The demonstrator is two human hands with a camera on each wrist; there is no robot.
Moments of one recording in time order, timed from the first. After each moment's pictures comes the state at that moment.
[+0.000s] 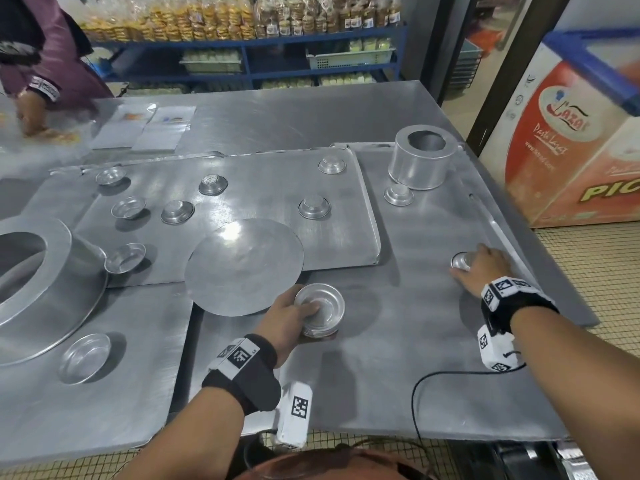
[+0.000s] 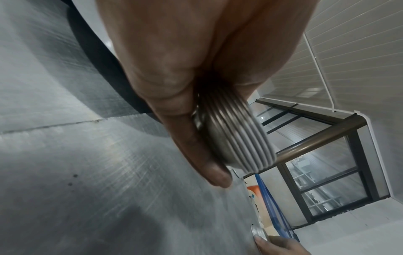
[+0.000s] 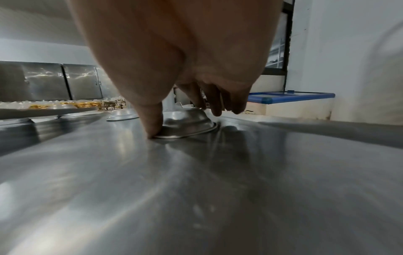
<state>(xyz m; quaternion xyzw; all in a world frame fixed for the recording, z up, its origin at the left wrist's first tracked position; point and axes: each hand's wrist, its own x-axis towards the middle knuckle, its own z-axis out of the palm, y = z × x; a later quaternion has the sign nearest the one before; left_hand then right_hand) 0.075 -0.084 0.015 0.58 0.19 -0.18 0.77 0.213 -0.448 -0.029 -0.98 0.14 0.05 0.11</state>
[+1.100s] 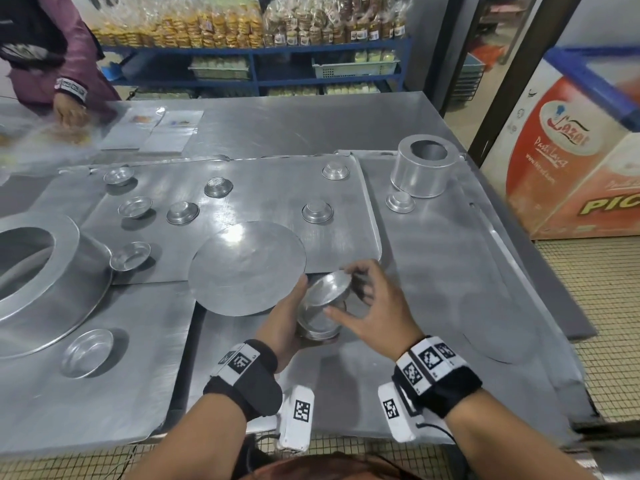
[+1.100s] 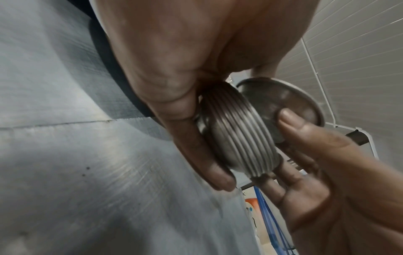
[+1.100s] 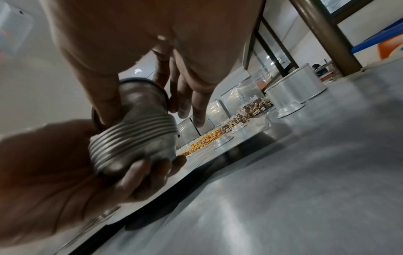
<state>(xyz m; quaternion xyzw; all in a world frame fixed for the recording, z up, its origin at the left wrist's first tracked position) 0.067 -0.087 0.025 0.53 0.18 -0.22 0.80 0.093 -0.261 0.027 -0.80 -0.17 0.00 0.58</state>
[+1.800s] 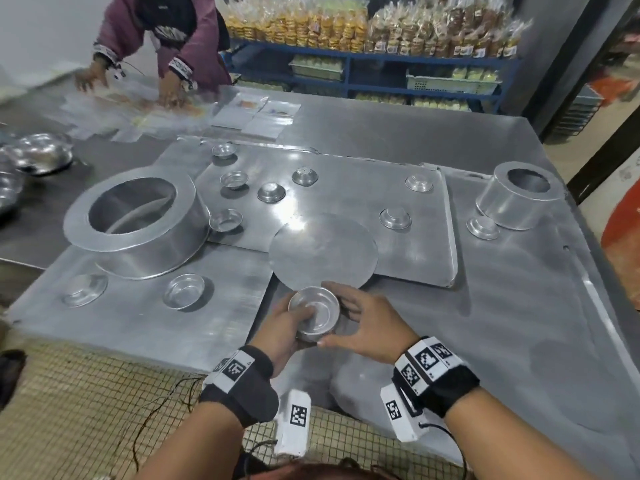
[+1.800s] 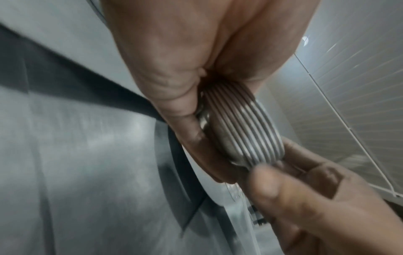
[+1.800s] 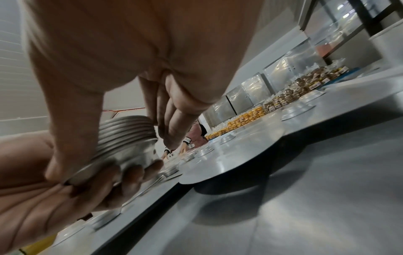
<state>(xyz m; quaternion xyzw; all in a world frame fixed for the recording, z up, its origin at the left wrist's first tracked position) -0.001 -0.006 0.017 0.52 0.29 -0.03 0.81 0.076 -0.172 0.031 -0.78 -0.32 0.24 0.48</state>
